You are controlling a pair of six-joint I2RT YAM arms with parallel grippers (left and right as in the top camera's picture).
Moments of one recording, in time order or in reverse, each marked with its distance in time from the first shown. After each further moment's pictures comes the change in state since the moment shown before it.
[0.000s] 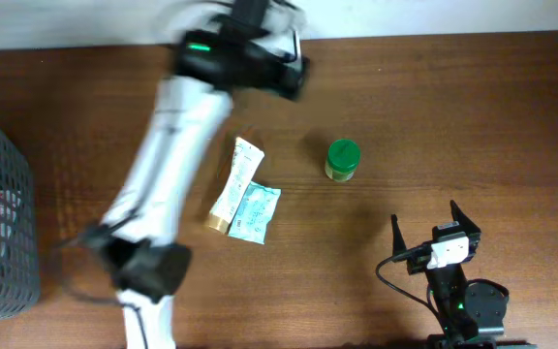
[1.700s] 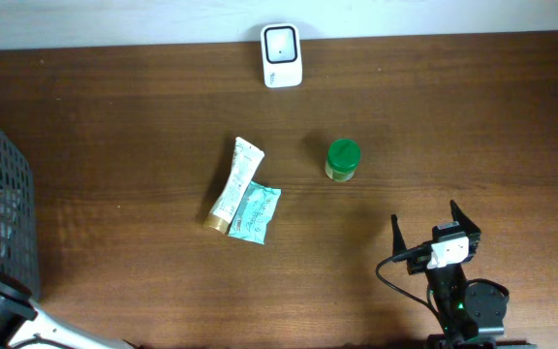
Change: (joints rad) left arm 1.354 0.037 -0.880 0.723 -0.302 0.318; right arm 0.000 0.000 0.000 0.000 0.000 0.000
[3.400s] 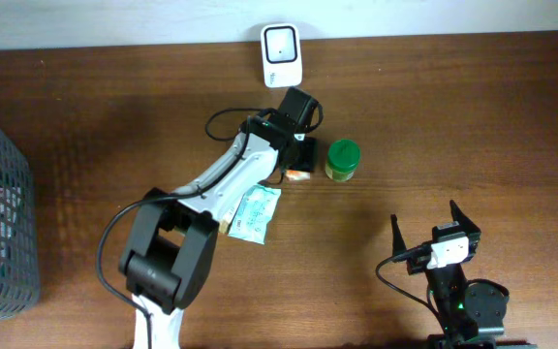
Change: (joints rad) left arm -1.540 -0.017 0.060 -0.166 0.215 -0.653; right arm 0.000 0.000 0.000 0.000 -0.003 0.000
